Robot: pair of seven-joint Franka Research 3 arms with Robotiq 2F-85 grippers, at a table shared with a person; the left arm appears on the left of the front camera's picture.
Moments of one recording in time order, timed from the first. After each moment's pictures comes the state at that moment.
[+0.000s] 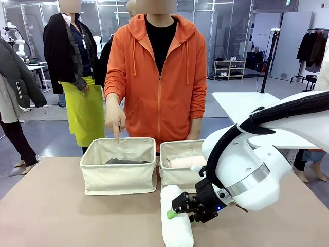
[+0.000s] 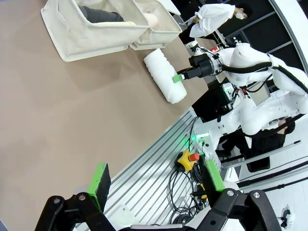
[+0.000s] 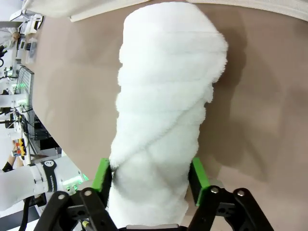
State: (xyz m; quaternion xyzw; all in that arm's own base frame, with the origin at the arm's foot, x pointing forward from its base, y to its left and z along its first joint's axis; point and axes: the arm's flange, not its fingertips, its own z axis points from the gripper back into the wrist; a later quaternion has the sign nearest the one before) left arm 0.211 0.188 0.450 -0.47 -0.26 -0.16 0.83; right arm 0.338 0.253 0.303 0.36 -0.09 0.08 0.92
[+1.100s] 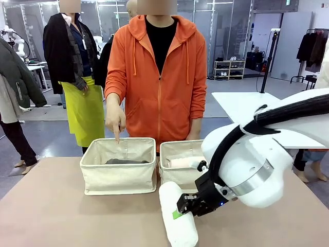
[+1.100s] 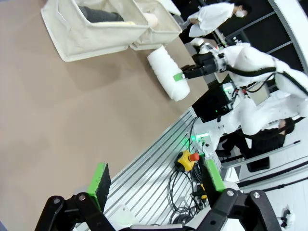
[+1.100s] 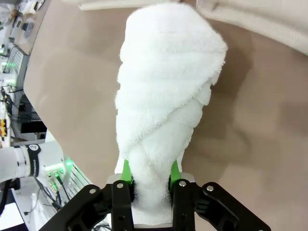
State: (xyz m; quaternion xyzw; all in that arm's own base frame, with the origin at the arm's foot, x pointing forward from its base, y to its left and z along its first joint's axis) left arm 0.211 0.188 0.450 -0.47 -0.26 -0.16 0.83; right arm 0.337 0.250 0.333 0.32 -0.13 0.16 0.92
